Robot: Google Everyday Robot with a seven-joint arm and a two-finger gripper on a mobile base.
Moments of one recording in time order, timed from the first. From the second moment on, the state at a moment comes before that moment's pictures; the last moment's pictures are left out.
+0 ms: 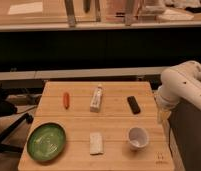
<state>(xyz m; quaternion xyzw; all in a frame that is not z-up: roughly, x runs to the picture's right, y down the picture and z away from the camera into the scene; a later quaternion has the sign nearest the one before) 0.286 0.109 0.683 -0.28 0.02 0.02 0.96</state>
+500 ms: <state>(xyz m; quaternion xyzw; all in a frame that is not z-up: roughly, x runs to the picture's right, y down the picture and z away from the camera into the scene) 0.288 0.105 0.693 -0.28 0.02 0.02 0.96</state>
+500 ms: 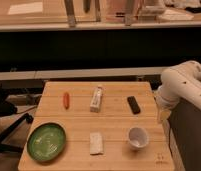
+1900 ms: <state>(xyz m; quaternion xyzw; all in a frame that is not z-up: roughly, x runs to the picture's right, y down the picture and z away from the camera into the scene) 0.280 0.089 0.786 -0.27 -0.01 0.01 0.96</state>
